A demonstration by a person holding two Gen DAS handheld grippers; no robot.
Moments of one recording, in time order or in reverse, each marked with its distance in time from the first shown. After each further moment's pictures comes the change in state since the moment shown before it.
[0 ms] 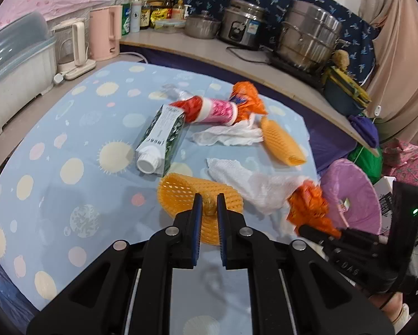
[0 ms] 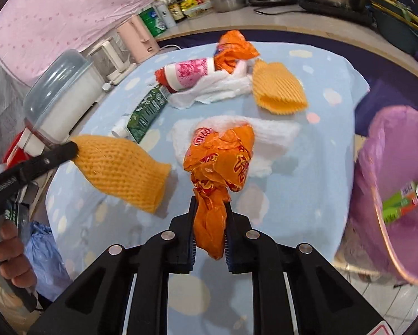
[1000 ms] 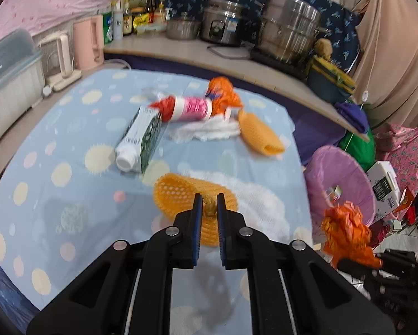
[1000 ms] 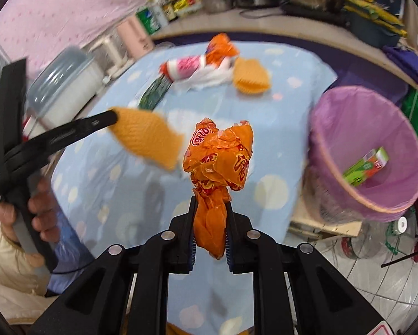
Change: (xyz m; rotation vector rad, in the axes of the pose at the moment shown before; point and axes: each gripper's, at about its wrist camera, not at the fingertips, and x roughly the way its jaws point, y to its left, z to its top) left arm -0.012 -0.036 -0.007 0.080 -0.013 -0.022; right arm -0.098 -0.002 -0.046 0.026 -0.012 -0.068
